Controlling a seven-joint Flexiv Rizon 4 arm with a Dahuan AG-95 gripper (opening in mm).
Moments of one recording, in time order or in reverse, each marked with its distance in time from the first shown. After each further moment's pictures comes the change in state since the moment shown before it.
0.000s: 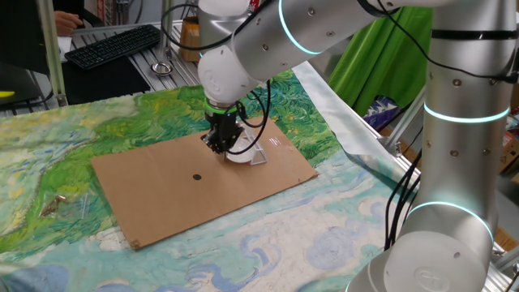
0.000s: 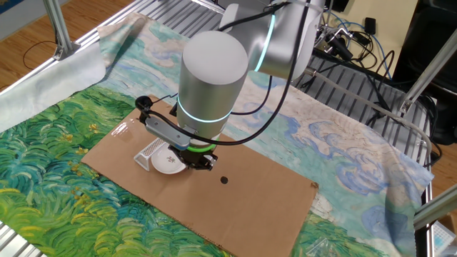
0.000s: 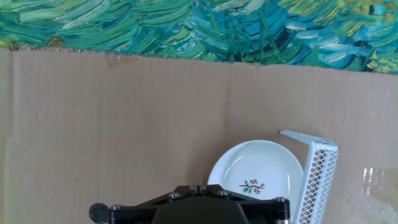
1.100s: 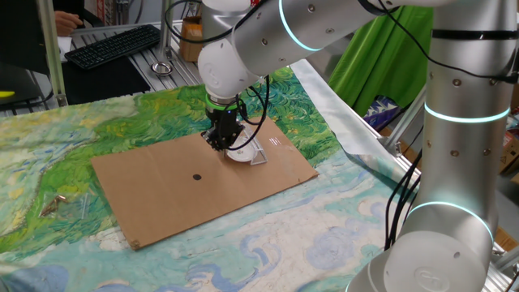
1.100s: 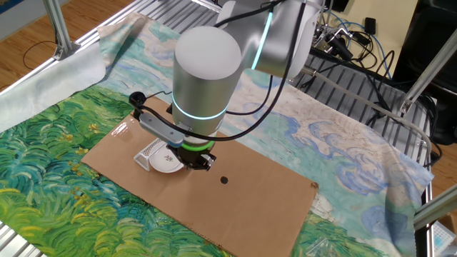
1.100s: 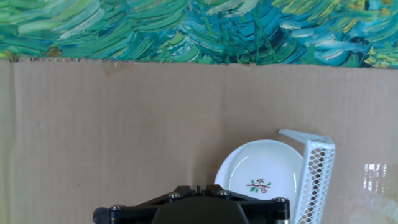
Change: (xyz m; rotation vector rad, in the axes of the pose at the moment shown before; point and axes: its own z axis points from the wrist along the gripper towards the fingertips) arm -0.004 -0.002 -0.010 -0.023 0.001 0.034
